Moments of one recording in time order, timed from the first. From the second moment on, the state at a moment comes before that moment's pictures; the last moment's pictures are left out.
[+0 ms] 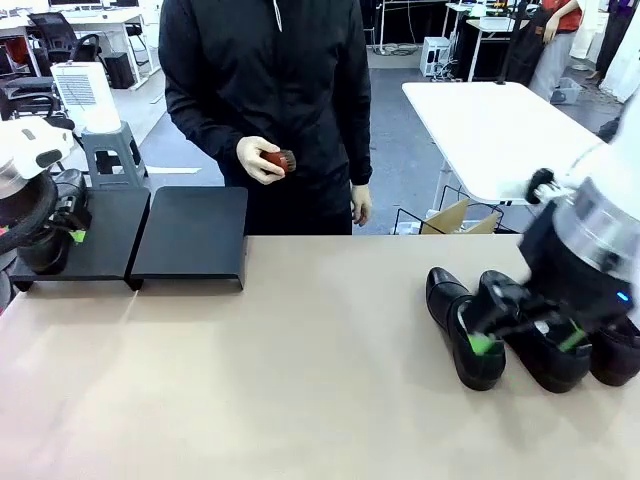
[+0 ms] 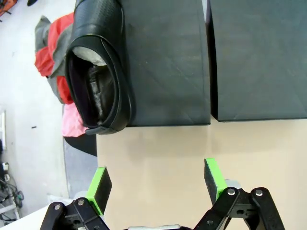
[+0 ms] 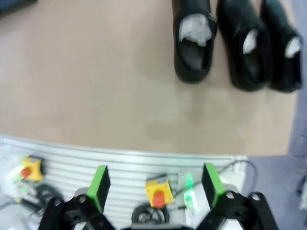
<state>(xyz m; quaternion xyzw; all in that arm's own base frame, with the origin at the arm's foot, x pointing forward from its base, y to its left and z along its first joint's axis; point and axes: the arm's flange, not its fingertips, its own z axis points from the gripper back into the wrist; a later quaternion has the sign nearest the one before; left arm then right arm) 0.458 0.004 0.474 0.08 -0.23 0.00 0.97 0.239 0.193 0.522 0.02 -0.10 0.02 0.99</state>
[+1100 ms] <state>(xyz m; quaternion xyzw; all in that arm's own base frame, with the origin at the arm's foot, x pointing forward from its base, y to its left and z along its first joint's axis) 0.458 0.005 0.475 0.08 -0.23 0.00 0.97 0.389 0.214 0.438 -0.03 -0.01 0.04 1.00</state>
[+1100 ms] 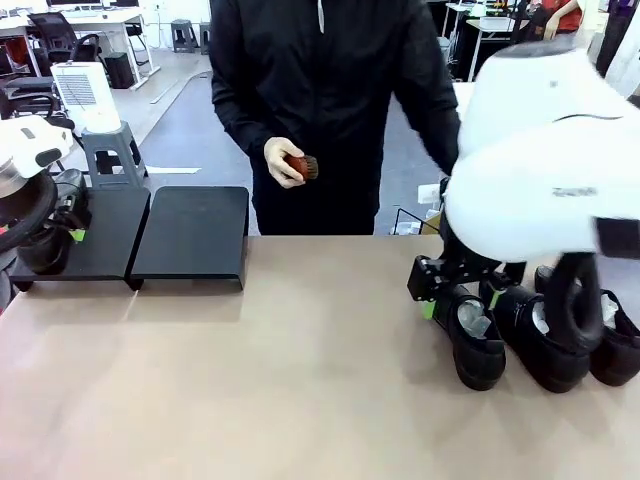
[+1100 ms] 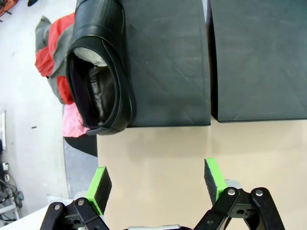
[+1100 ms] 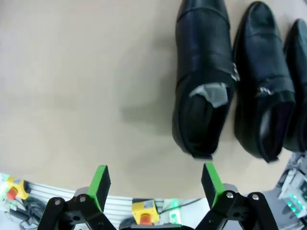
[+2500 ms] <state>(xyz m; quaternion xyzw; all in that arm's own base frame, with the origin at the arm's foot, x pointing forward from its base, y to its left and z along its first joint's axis) 0.458 0.005 0.475 0.08 -0.23 0.00 0.97 0.307 0.202 0.457 -0.05 0.11 -0.02 0.99</state>
